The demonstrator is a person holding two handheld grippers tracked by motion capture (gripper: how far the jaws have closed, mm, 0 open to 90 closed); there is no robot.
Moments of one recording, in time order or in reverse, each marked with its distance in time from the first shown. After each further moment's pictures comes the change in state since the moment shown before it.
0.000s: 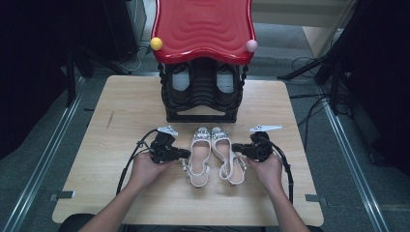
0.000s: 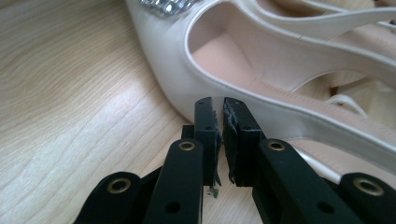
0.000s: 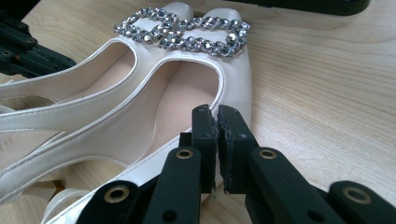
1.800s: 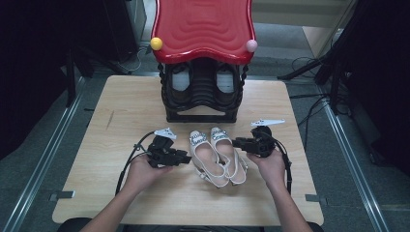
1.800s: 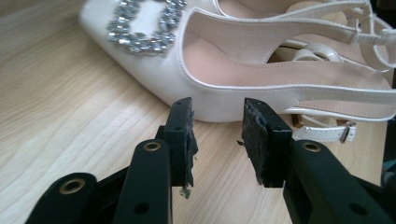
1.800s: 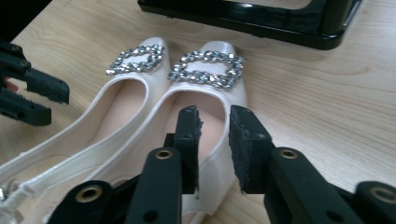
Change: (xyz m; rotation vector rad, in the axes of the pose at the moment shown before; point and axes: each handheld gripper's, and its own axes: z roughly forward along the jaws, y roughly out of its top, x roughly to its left) left arm -0.015 -0.005 -0.023 -0.036 -0.030 0.036; right arm 0.016 0.022 -0.018 -0.006 -0.045 -0.003
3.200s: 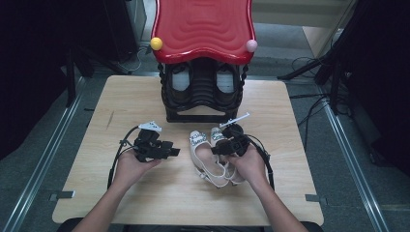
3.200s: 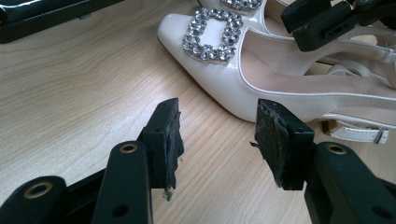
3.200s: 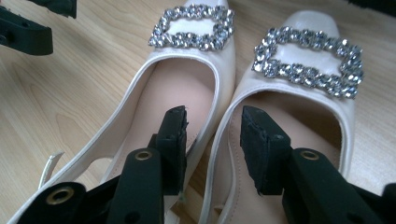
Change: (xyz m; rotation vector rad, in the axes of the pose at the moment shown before) left arm 0.024 -0.001 -0.022 -0.050 0.069 -0.036; right arm 0.056 0.024 0.044 0.265 -0.033 -0.086
